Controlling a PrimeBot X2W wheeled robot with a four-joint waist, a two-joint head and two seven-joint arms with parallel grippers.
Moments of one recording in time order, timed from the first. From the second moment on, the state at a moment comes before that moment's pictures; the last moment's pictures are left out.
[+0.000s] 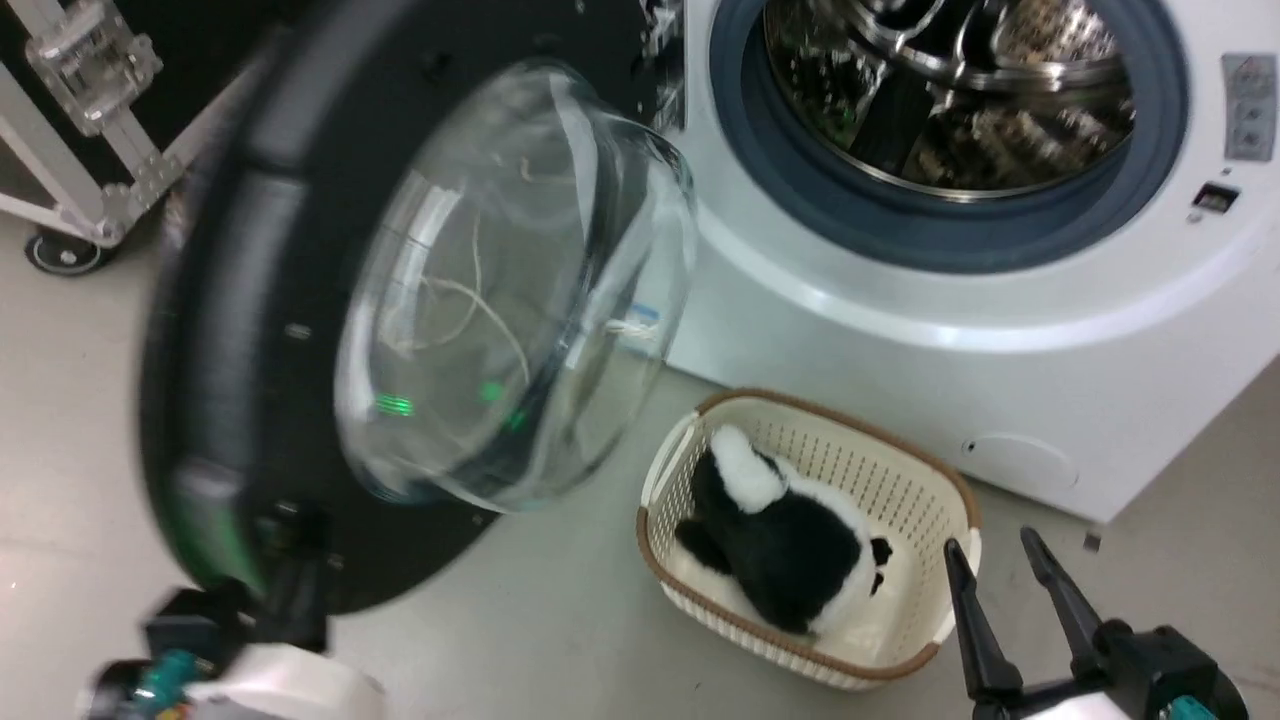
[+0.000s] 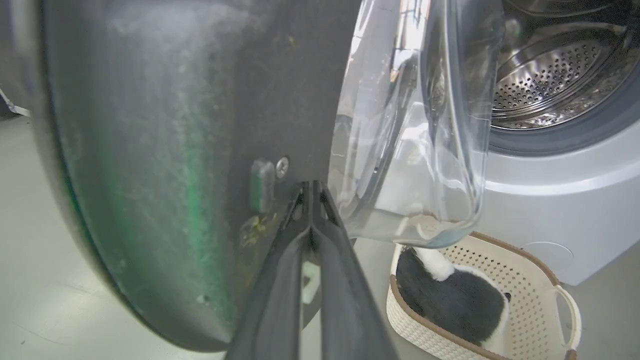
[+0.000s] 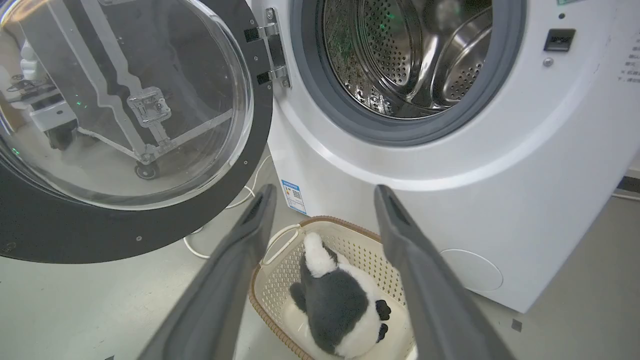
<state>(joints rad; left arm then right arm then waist) 0.03 0.22 -0.05 0.01 -0.29 0.05 -0.11 0.08 -0.05 0.05 0.07 0.13 0.13 -0.26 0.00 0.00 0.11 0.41</state>
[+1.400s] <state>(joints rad) -0.22 0.36 0.25 0.29 -0.33 -0.09 -0.26 0.00 -0.05 -0.08 0.02 0.10 0.13 -0.26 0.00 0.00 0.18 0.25</state>
